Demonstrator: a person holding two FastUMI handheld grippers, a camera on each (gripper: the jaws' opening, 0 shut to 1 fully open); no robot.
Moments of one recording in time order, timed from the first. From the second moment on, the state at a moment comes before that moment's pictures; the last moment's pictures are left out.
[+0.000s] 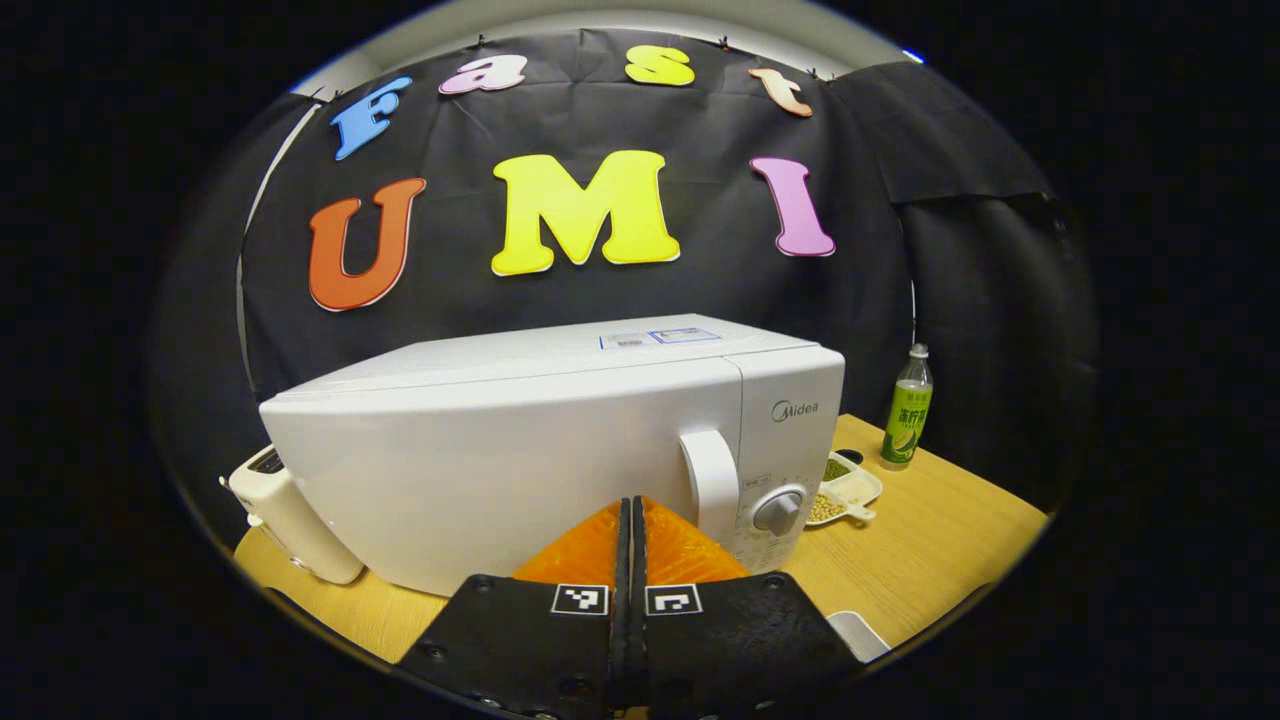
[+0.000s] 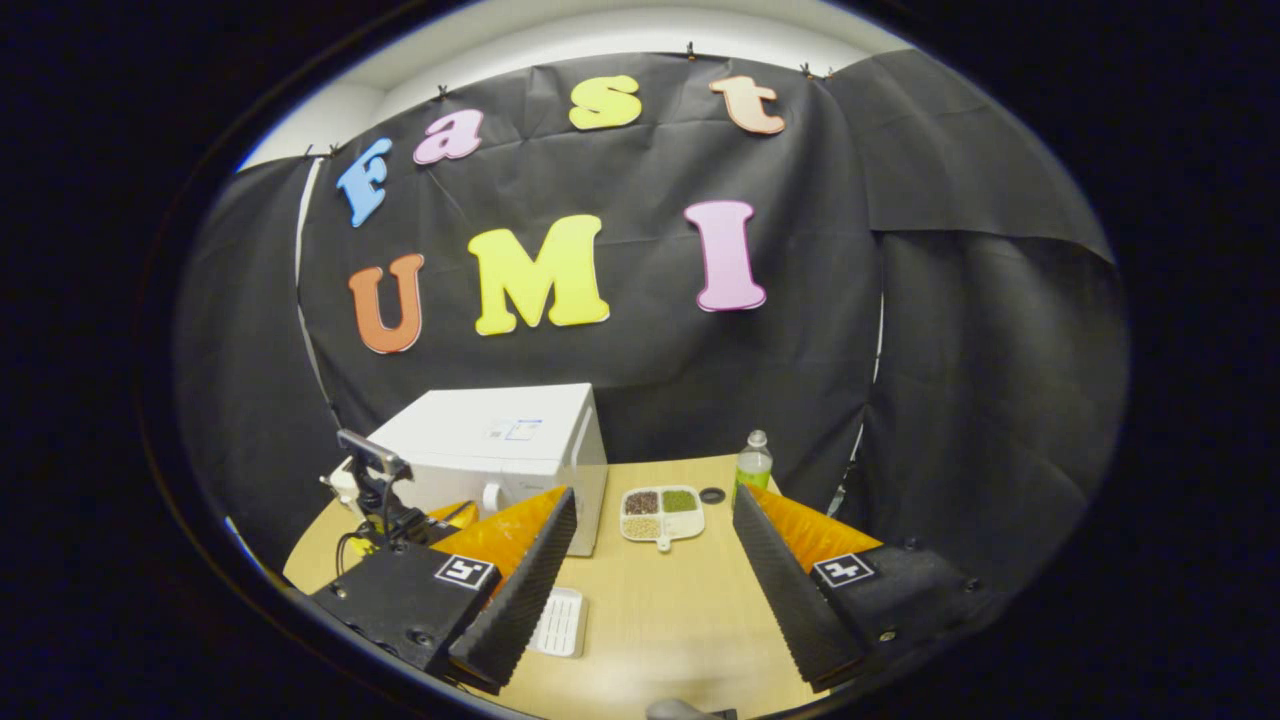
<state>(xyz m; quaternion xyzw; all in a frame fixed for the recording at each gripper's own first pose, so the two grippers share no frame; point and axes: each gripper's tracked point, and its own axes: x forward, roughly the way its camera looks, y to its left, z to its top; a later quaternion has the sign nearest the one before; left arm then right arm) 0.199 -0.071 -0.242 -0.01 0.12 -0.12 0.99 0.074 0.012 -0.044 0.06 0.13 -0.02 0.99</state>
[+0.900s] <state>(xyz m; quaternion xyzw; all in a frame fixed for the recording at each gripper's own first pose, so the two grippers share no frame) 0.029 0.057 -0.073 -0.02 0.05 -0.04 1.00 0.028 0.076 -0.028 0.01 0.06 0.01 1.00</state>
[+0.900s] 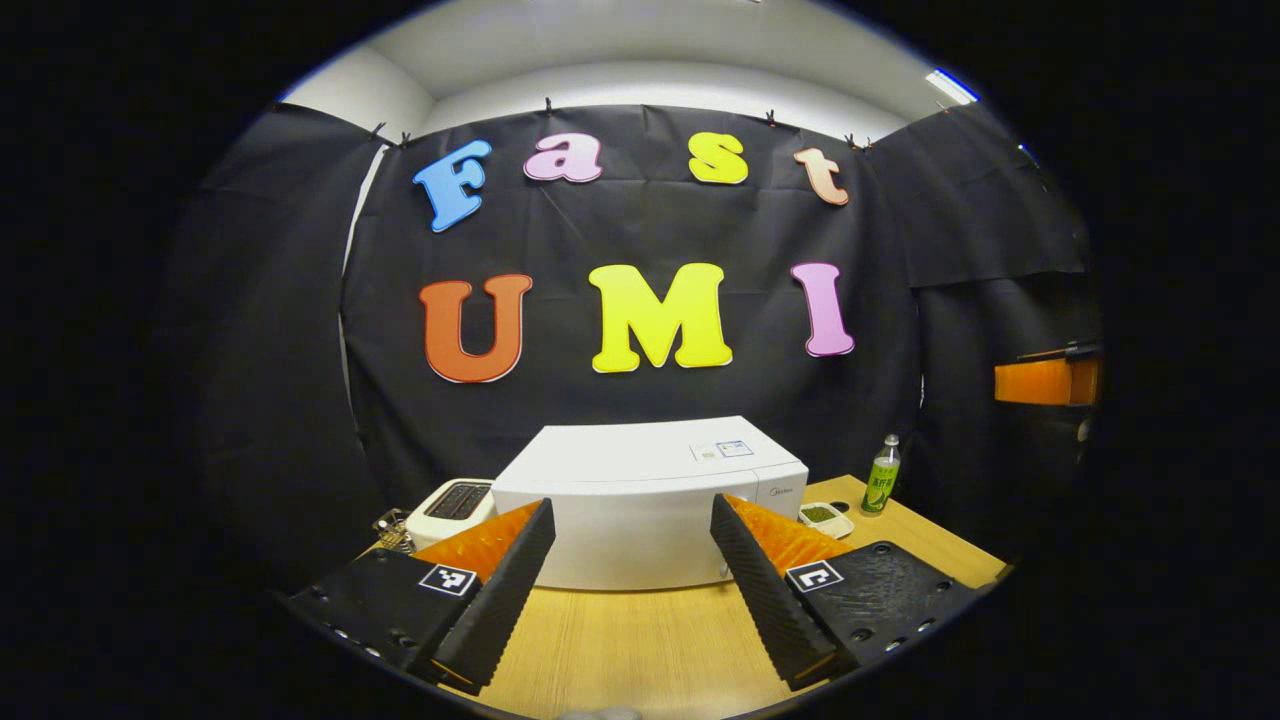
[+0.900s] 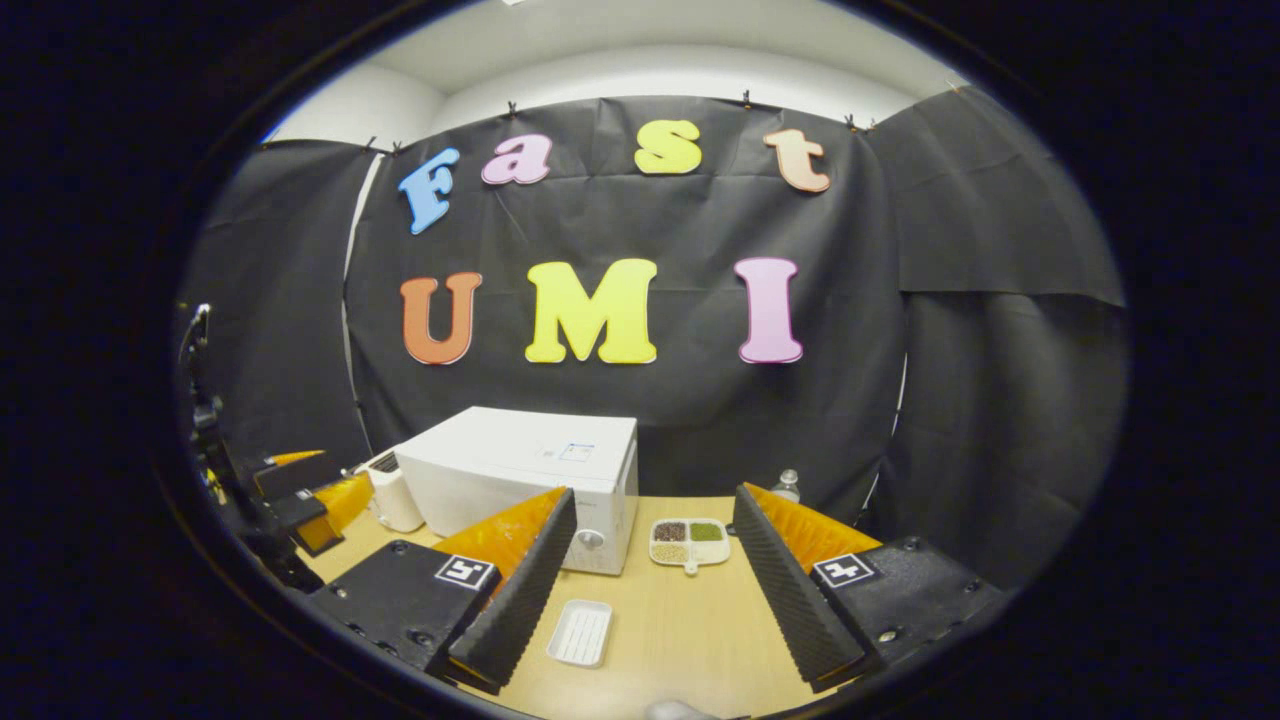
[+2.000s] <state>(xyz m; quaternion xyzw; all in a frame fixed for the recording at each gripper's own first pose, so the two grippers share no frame) -0.049 0.079 -0.001 -0.01 0.01 -0.02 1.00 -0.025 0.073 -0.004 0.03 0.01 -0.02 1.00</state>
